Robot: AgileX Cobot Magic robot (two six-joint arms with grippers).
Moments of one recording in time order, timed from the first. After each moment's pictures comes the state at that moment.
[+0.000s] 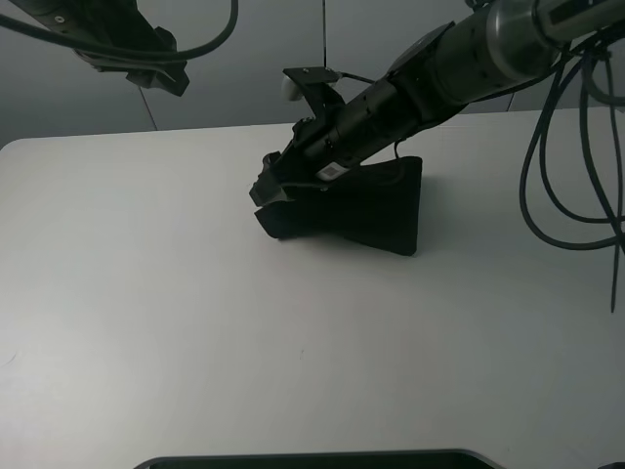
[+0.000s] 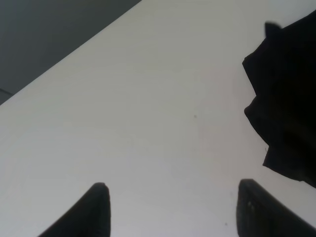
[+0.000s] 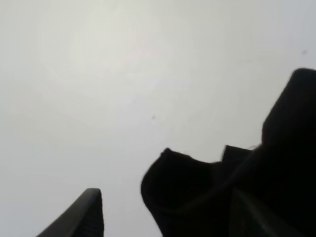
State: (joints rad) left arm -0.57 1.59 -1.29 0.10 0.69 0.14; right arm 0.57 2.06 -1.23 1.24 0.59 -1.23
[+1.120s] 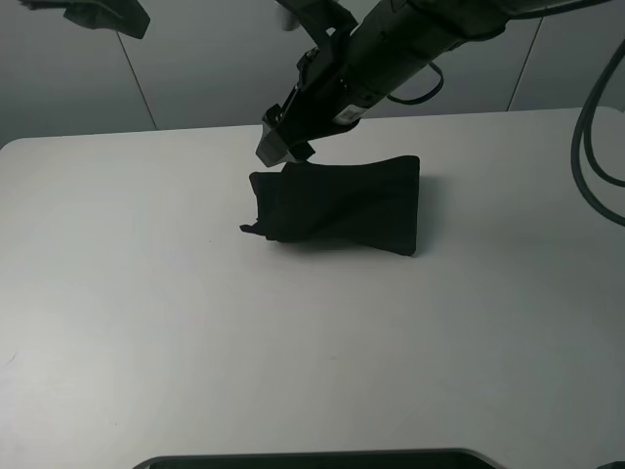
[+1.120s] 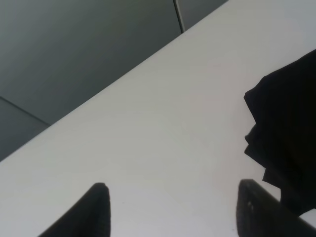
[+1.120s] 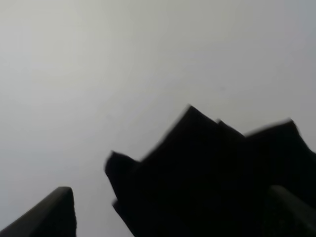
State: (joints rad) left arm -0.57 1.38 -1.29 0.12 0.75 0.13; right arm 0.62 1.78 -1.24 0.47 0.54 -0.63
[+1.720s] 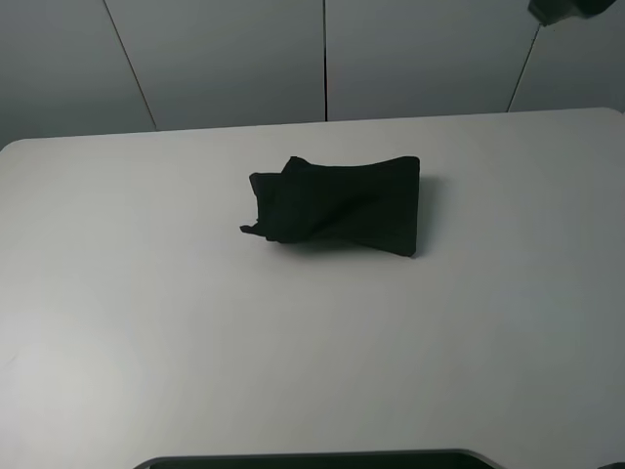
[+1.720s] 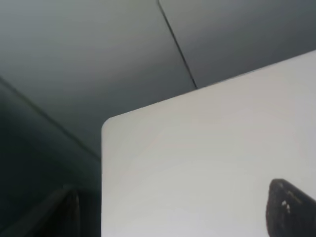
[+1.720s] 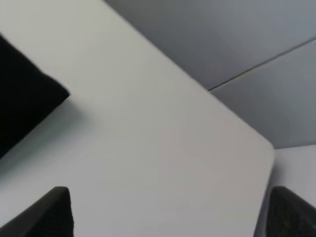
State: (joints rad) left arm -0.57 0.79 -1.29 0.52 1.20 -0.14; right arm 0.58 1.21 -1.24 -0.58 1.07 0.09
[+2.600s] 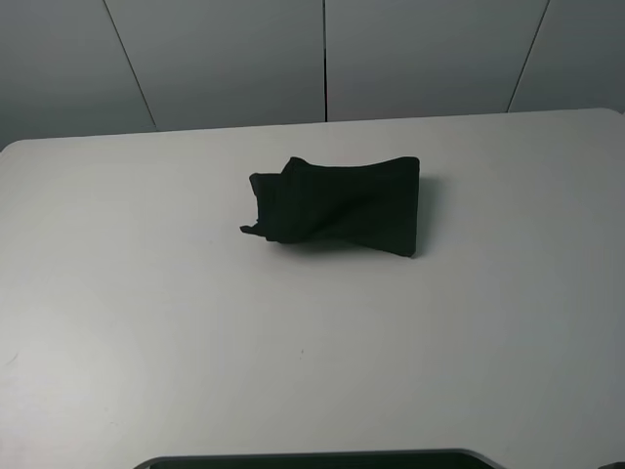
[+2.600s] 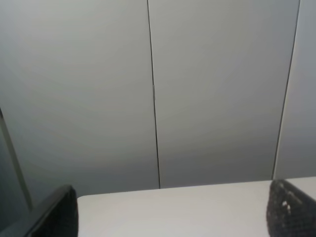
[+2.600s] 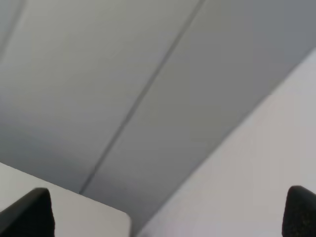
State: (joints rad) left arm -0.57 0.27 -1.29 0.41 1.23 -0.18; right arm 0.39 0.18 -1.24 -0.46 1.22 -0.33
